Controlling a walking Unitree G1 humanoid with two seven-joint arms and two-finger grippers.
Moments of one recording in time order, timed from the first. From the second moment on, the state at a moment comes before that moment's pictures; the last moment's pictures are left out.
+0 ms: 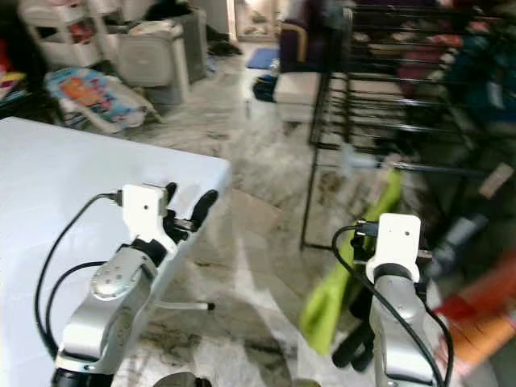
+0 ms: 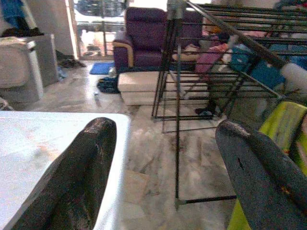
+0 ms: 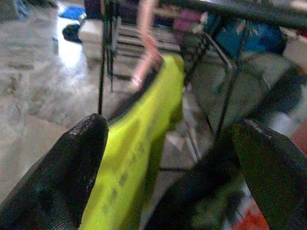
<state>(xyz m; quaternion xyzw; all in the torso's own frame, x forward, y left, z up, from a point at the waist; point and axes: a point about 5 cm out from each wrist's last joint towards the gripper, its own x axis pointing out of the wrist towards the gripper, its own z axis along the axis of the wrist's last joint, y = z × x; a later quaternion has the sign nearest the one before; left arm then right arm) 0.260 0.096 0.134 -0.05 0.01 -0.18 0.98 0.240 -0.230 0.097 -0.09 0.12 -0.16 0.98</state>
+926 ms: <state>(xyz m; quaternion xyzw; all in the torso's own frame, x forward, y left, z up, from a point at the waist) 0.258 0.092 0.132 -0.05 0.02 -0.18 0.98 0.290 -0.198 0.088 -0.05 0.16 -0.05 0.98</state>
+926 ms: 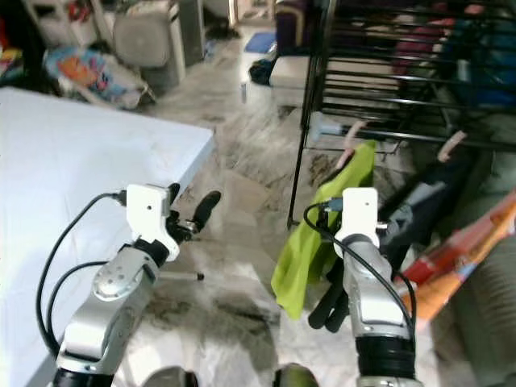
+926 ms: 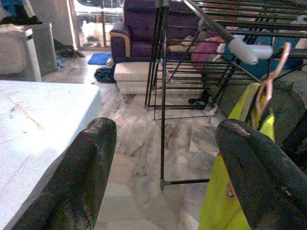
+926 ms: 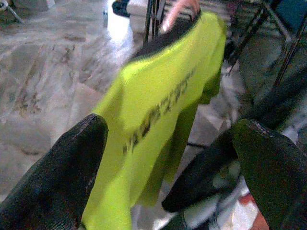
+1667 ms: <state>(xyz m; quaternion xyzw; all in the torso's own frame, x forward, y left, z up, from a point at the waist) 0.257 0.088 0.136 -0.06 0.01 -0.20 0.98 0.299 -0.197 0.083 -0.04 0.13 -0.03 0.99</state>
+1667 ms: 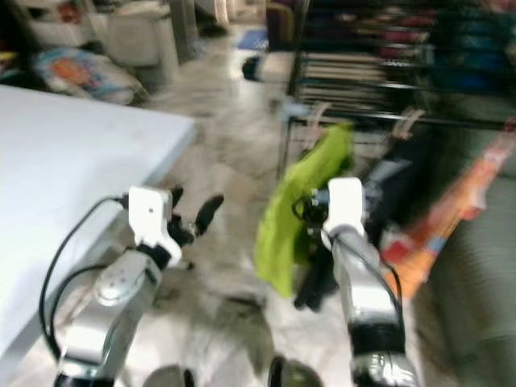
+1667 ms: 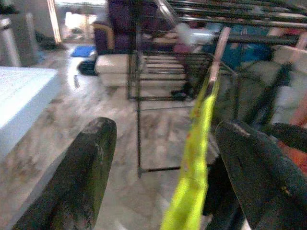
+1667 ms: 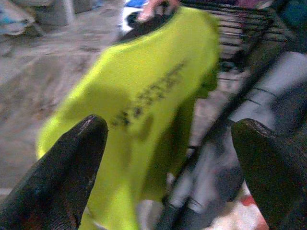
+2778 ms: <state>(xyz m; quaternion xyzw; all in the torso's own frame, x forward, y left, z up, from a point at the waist) 0.257 0.091 0.136 -0.04 -0.01 -0.20 0.98 0.280 -0.206 0.098 -0.04 0.09 -0.08 0.99</state>
